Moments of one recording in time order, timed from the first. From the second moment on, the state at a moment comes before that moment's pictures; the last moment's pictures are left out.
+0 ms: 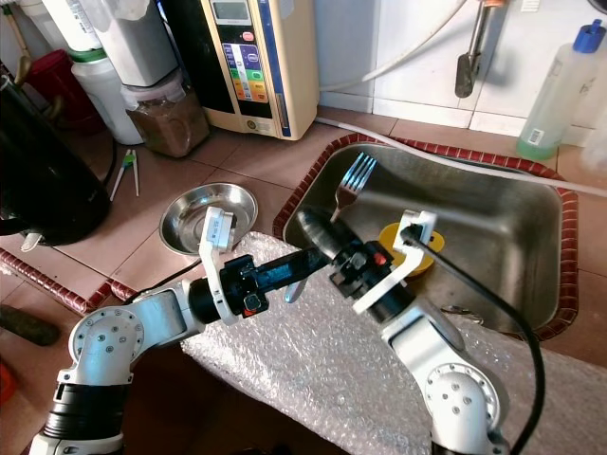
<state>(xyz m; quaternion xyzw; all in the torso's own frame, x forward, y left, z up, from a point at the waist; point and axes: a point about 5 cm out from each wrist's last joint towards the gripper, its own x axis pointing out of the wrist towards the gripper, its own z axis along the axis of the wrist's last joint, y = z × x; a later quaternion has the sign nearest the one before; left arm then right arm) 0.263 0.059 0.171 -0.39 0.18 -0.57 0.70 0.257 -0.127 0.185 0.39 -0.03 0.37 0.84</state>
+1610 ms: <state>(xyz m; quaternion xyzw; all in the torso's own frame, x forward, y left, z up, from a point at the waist) 0.269 0.058 0.164 -0.33 0.15 -0.50 0.79 0.312 -0.165 0.183 0.30 -0.06 0.15 0.94</state>
